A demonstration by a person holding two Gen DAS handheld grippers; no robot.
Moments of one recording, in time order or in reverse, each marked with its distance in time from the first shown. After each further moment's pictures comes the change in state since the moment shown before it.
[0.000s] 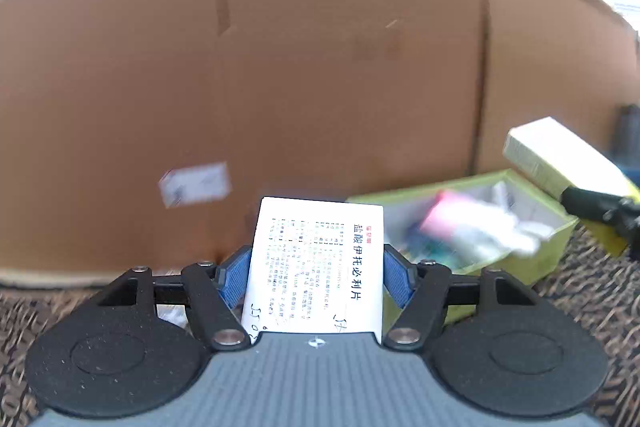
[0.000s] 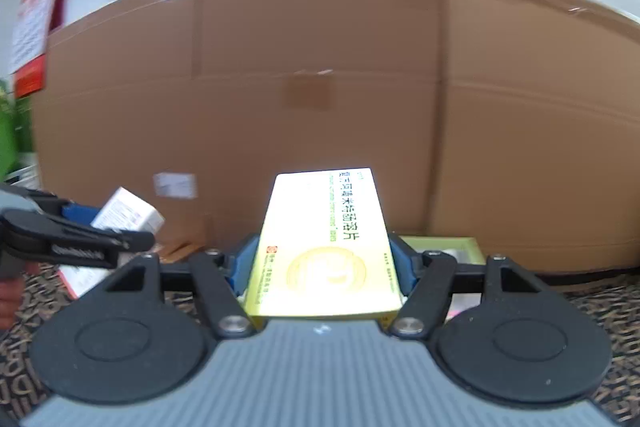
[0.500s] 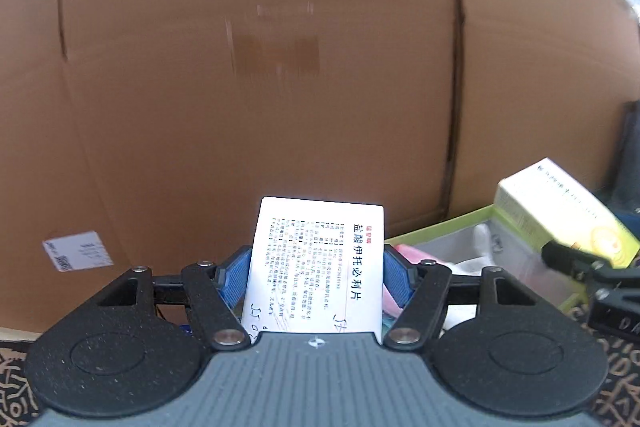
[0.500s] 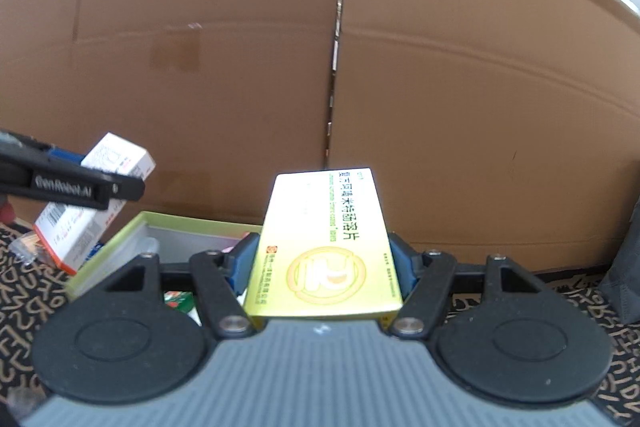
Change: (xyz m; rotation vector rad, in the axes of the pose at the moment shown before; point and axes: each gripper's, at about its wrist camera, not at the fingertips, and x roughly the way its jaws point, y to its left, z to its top) left arm 0.120 -0.067 0.039 0.030 0.033 -0.028; right arm 0.089 -0.080 -0.016 0.006 0.056 -0.156
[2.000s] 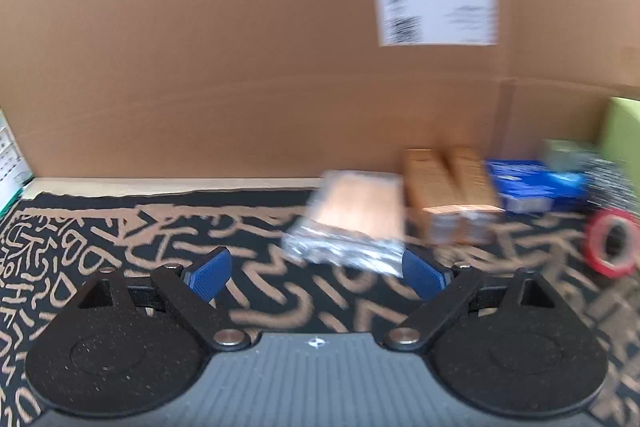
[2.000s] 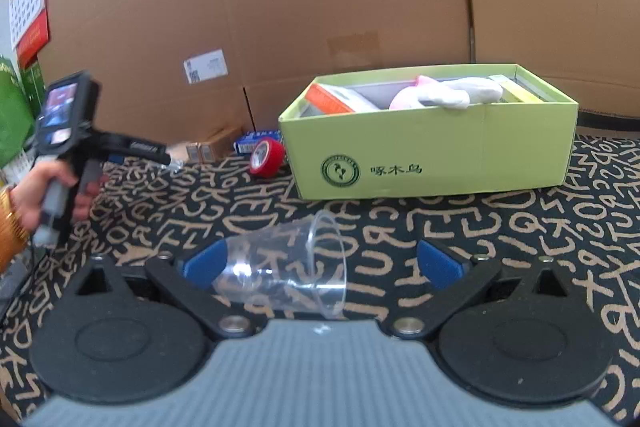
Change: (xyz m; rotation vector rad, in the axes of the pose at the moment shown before) left arm 0.024 0.238 -0.128 -0.152 0.247 0.356; right arm -0.090 0.122 -0.101 0.108 0.206 0.258
